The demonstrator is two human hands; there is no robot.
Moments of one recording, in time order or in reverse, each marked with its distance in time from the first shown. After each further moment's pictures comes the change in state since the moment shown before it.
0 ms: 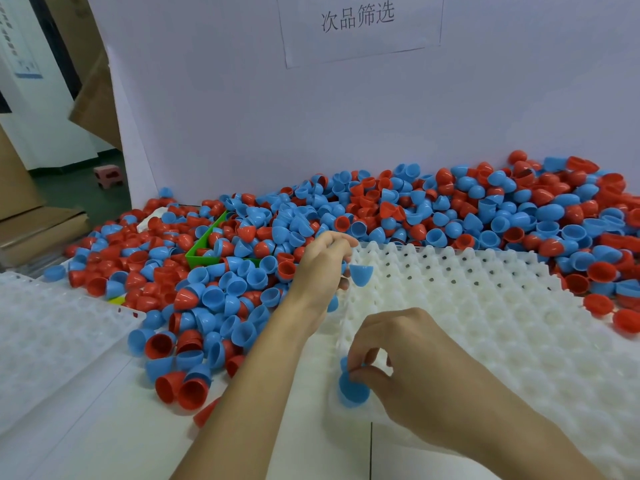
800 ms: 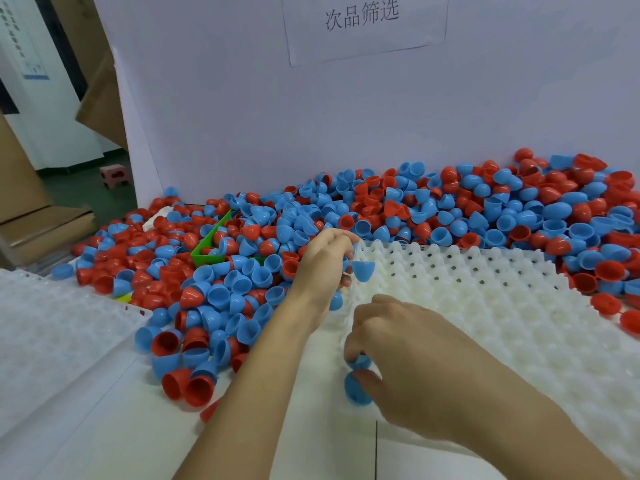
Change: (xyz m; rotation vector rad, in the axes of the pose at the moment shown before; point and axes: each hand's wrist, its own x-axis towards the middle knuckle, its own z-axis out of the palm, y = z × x) left_hand 0.001 0.002 -0.005 -0.050 -0.012 -0.013; right_hand 0.006 -0.022 -0.017 -0.310 -0.131 -0.132
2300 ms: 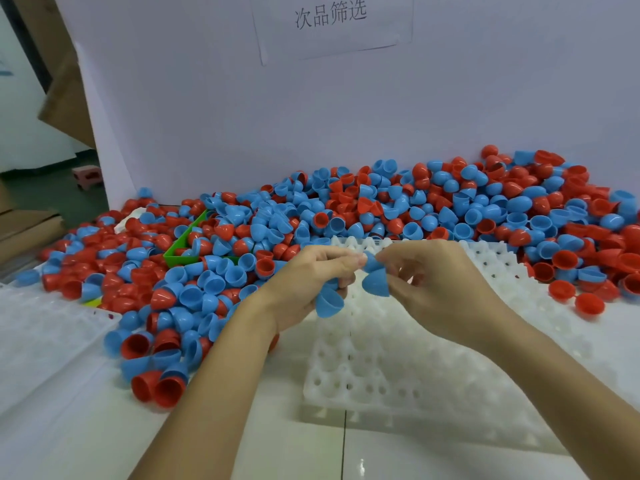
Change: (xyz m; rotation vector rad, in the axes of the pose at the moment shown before) left_hand -0.021 0.016 0.003 0.075 -0.520 0.020; right_hand 0.002 0.076 -0.006 0.415 0.458 0.224
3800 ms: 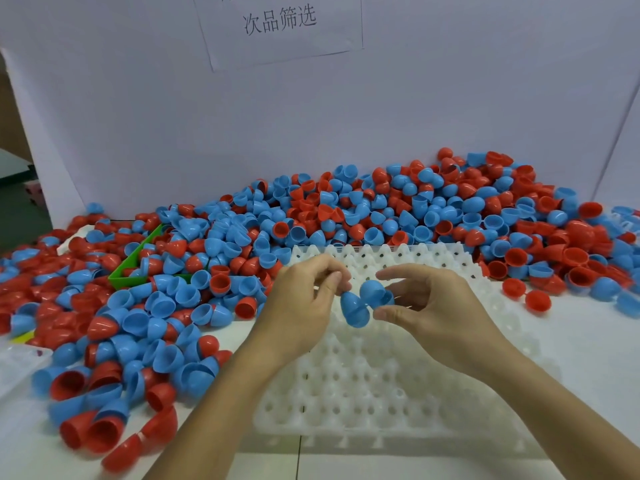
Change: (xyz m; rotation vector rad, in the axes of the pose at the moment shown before) left_hand 0.011 -0.013 0.046 0.553 0.331 0.275; right_hand -0.030 0.052 -0.012 0.267 0.022 0.343
